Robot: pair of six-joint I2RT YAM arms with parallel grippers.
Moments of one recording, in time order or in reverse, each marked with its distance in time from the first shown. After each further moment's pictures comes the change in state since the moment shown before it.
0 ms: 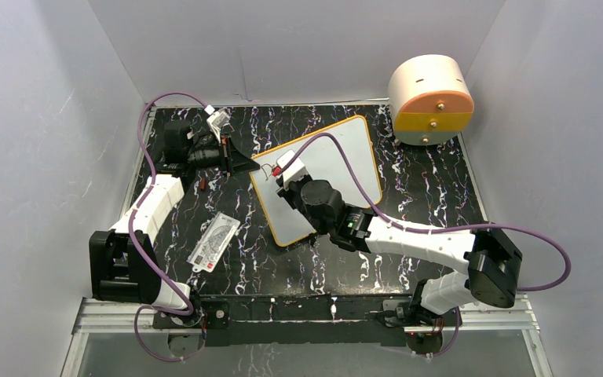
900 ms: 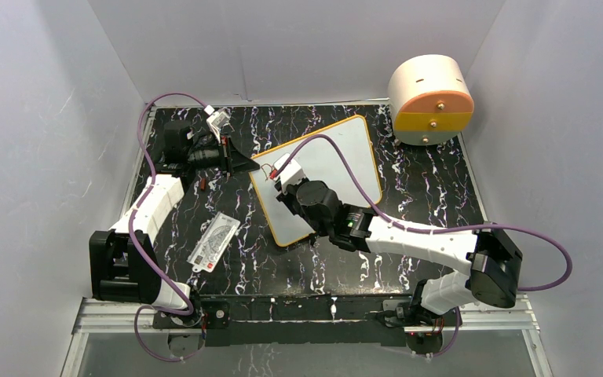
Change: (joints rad) left arm 0.000 0.000 -0.001 0.000 -0.003 -0.001; right arm 0.009 -0.001 0.028 -0.135 -0.031 0.054
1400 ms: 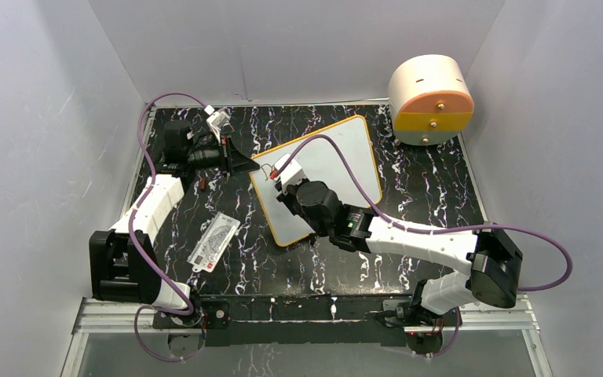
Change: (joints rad) left arm 0.000 0.000 0.000 0.001 0.002 0.000; right arm 0.003 -0.004 -0.002 -0.008 0.001 0.007
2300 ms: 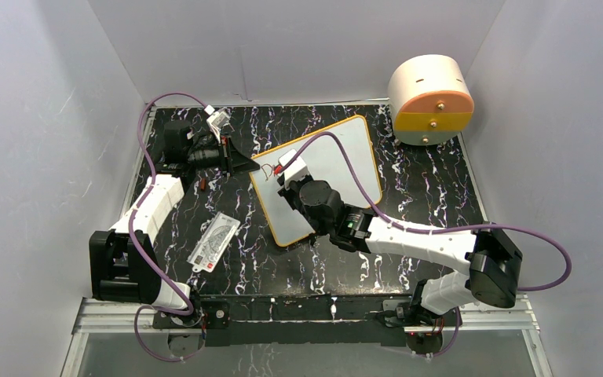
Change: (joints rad) left arm 0.000 0.000 0.000 0.004 0.009 -0.003; right arm -0.001 0.002 -0.014 0.102 0.068 -0.008
